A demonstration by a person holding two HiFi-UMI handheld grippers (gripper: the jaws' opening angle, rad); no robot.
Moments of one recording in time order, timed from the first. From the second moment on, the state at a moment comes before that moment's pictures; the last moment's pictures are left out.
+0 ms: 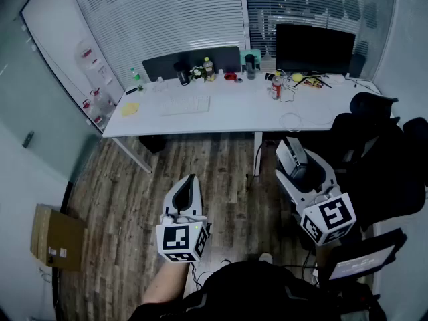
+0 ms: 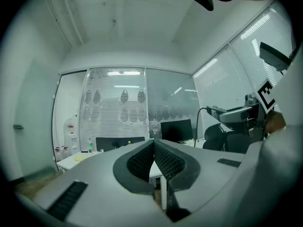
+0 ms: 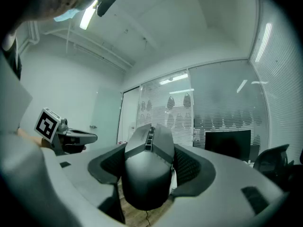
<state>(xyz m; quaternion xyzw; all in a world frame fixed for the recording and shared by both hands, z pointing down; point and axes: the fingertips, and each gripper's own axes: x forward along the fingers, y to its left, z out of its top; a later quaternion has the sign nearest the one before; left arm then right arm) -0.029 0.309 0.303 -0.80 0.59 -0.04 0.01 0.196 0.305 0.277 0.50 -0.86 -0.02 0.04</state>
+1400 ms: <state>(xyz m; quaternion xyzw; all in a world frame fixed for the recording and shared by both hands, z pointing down) -0.013 0.283 0.301 -0.76 0.65 -0.03 0.00 0.234 0.251 0.293 0.45 -0.89 0.02 0.01</state>
